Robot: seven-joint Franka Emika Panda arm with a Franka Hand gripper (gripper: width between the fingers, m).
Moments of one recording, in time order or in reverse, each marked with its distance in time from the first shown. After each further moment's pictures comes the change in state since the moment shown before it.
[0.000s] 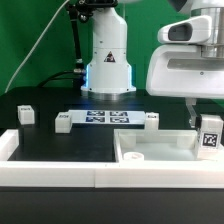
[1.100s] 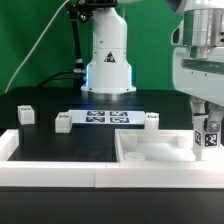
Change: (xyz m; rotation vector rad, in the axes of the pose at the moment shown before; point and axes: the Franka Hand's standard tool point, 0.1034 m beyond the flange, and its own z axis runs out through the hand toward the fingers) arm -0.003 0.007 0.001 -0.003 -0.034 1.394
